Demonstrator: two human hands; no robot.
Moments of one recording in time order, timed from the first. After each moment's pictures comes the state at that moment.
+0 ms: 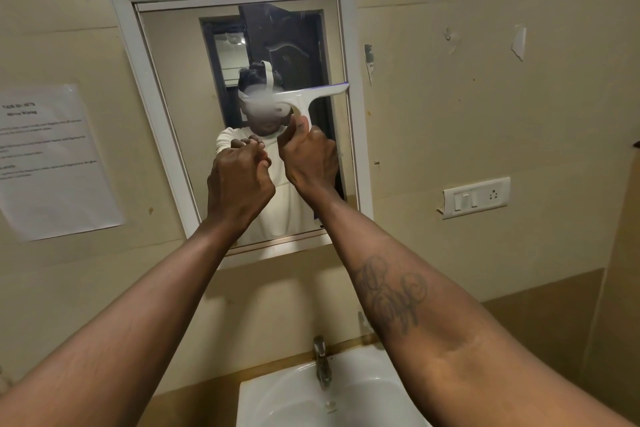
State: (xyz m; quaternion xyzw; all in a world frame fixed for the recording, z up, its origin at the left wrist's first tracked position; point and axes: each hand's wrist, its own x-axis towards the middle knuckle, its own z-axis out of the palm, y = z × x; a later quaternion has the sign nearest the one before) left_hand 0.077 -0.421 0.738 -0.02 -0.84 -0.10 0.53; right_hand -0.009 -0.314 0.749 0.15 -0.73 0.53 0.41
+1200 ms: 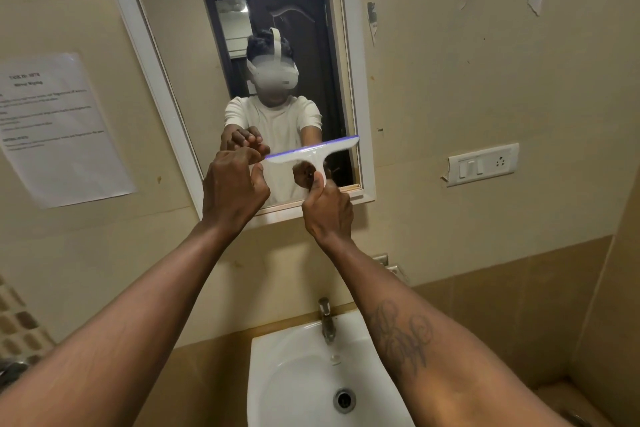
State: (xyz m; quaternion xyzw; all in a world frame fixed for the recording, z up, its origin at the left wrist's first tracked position) left_hand 0.112 -0.425 0.691 0.01 -0.87 -0.10 0.48; right_hand 0.032 -0.293 0.609 0.08 -0.80 0.53 0.27
